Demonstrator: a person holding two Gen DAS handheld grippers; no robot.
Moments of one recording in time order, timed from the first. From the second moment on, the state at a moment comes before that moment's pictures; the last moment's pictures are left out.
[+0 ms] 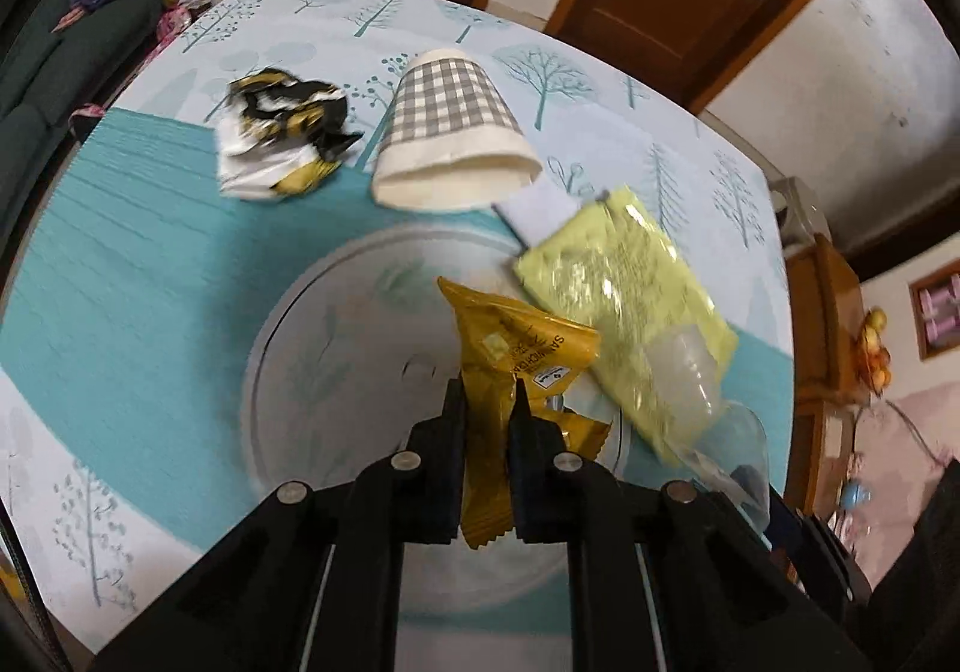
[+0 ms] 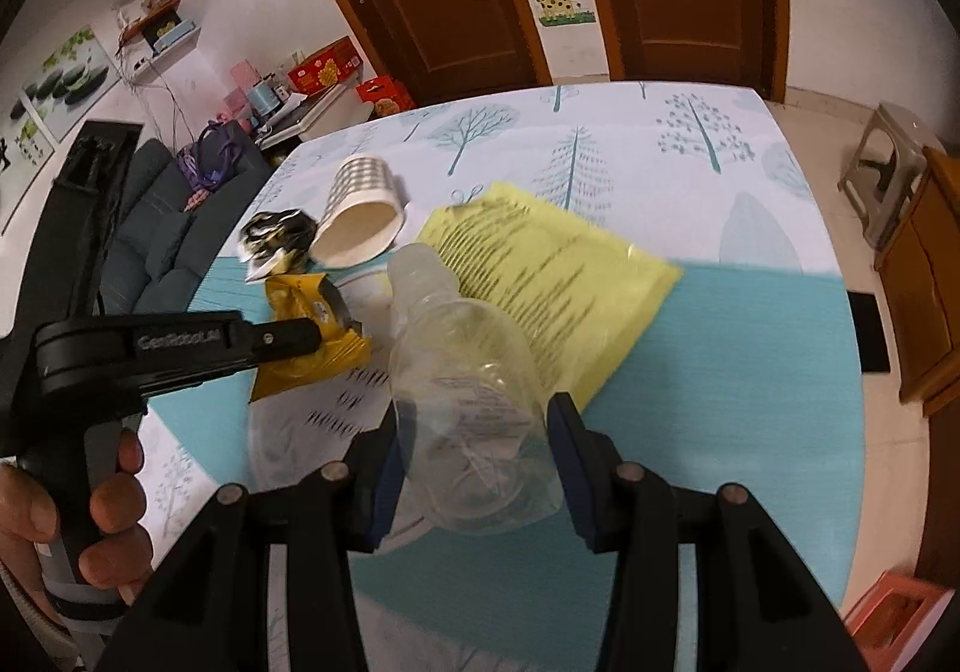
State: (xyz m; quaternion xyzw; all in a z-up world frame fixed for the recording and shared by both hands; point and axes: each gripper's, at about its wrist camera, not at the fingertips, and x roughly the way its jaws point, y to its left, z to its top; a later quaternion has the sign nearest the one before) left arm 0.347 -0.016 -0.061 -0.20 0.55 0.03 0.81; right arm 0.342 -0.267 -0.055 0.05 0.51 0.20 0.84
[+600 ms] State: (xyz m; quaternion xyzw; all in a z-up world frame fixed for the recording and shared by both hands) left arm 0.149 0.017 0.002 -0.09 0.55 -0.15 0.81; right arm 0.117 -0.241 -0.006 0.17 0.48 0.08 0.86
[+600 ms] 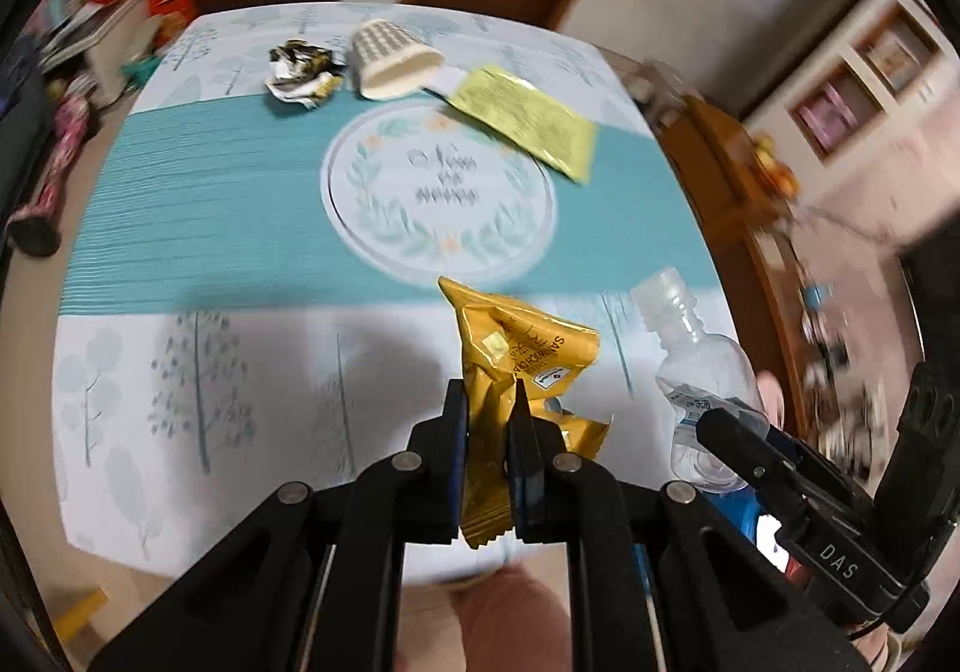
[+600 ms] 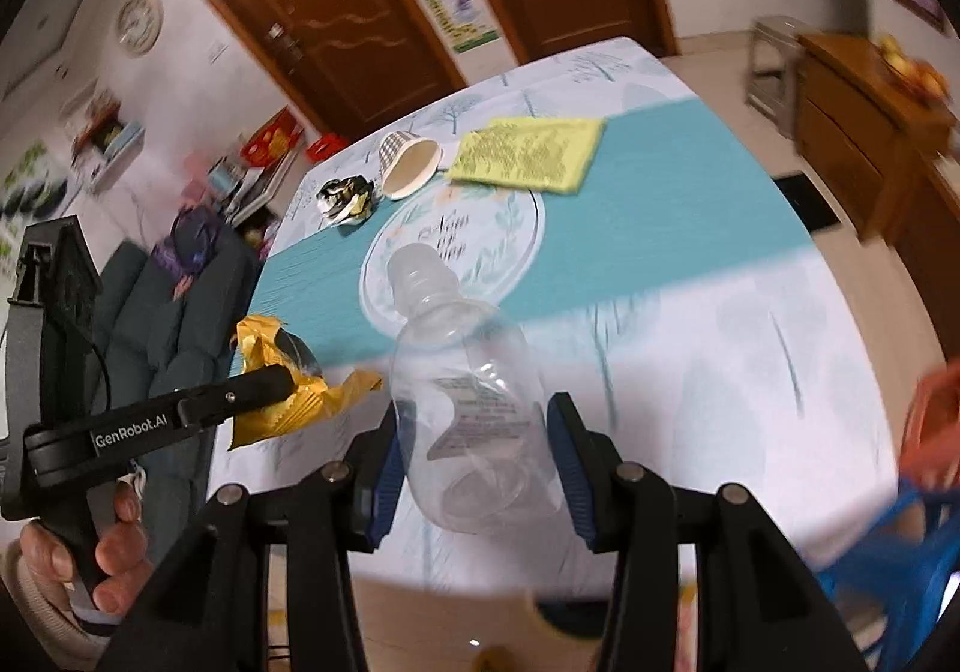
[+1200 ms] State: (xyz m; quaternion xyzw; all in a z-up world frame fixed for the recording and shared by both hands) left arm 0.002 -0.012 -0.040 0.06 0.60 -0.28 0.75; right arm -0.090 -0.209 -0.043 0.26 0.51 -0.04 0.82
